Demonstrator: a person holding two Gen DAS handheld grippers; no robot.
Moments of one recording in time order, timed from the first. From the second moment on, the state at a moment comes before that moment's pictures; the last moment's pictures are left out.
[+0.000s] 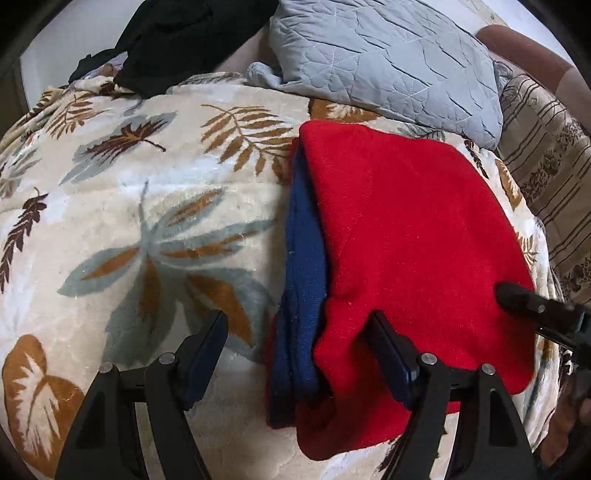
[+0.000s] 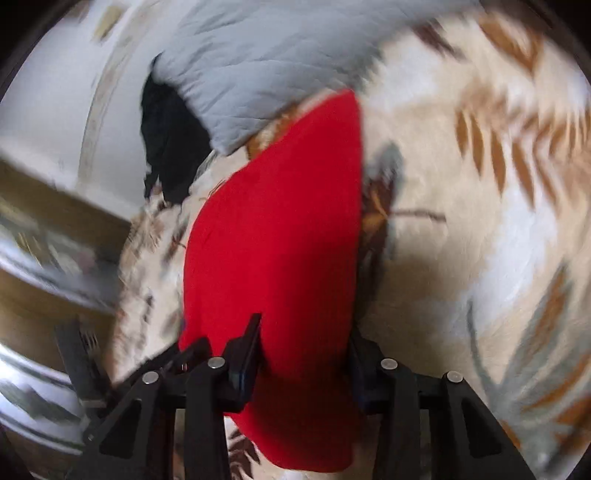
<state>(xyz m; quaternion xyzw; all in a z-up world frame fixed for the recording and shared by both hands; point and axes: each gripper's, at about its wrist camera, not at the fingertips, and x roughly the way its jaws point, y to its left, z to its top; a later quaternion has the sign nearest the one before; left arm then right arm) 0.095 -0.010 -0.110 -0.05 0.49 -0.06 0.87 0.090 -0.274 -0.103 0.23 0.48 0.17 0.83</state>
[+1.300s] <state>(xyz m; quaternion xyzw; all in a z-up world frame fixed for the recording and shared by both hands) 0.067 -0.008 -0.080 -0.02 0.47 -0.04 0.88 0.098 -0.252 -0.106 0.16 0.49 0.12 0.85</state>
